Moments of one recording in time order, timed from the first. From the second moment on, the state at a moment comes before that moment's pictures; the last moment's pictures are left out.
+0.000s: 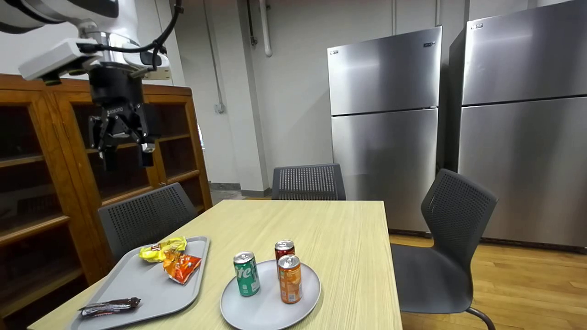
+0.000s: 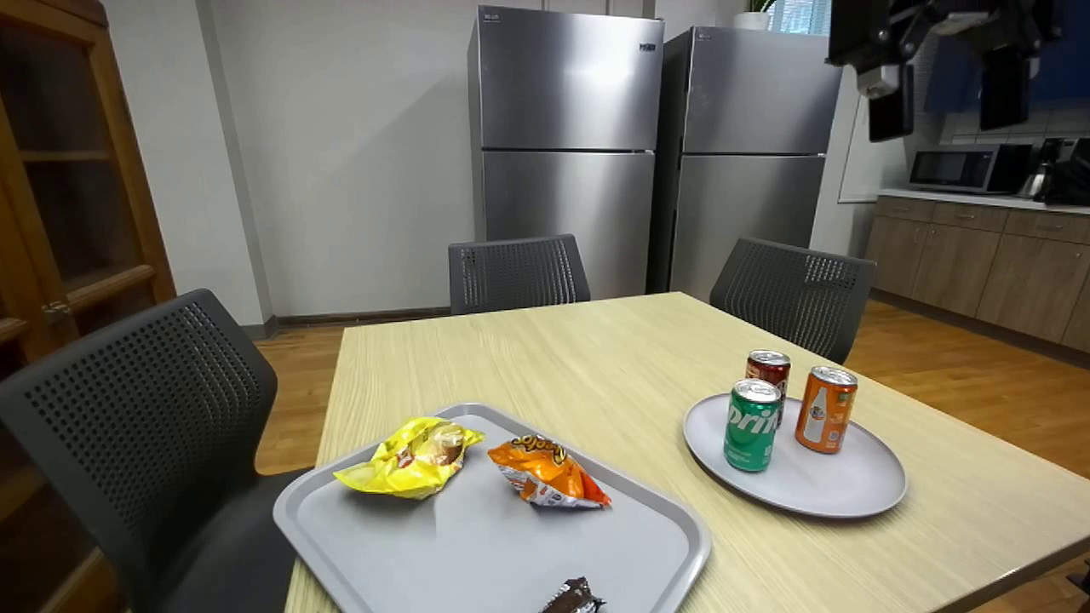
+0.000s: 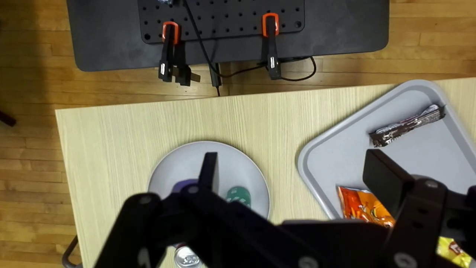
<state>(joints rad) 0.08 -0.63 0.16 -2.47 0.04 1.65 0.19</state>
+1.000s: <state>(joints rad) 0.15 -0.43 0.23 -2.51 0.04 2.05 0.21</state>
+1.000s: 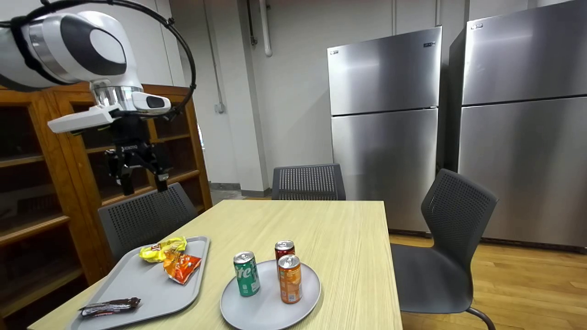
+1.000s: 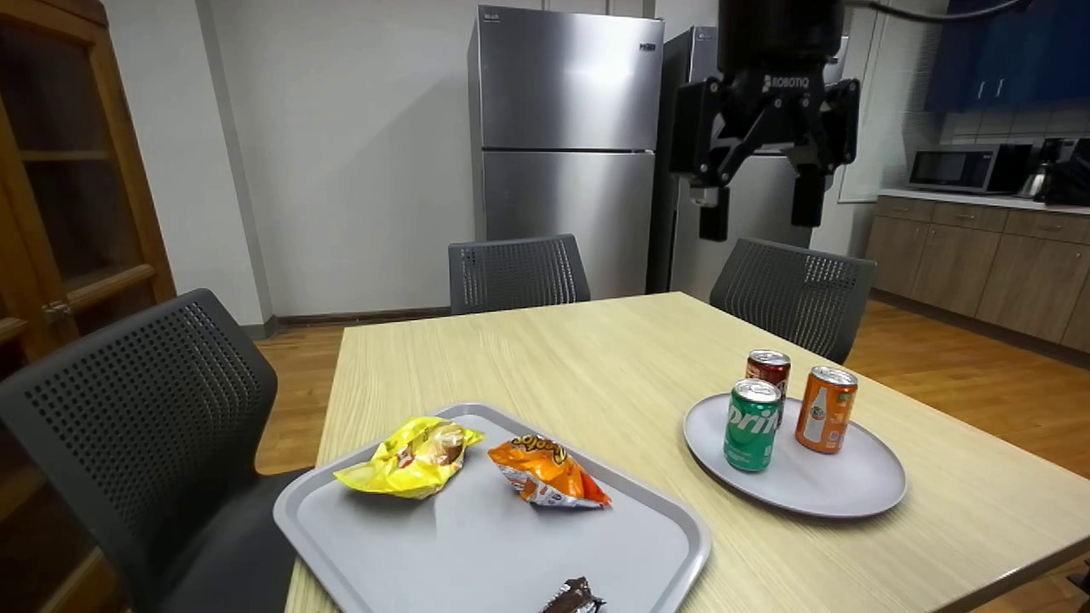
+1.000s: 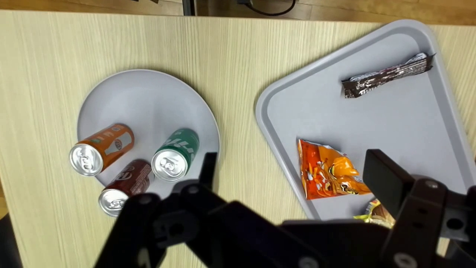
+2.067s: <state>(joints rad) 0.21 -0.07 0.30 -2.40 -0.11 2.29 0.38</state>
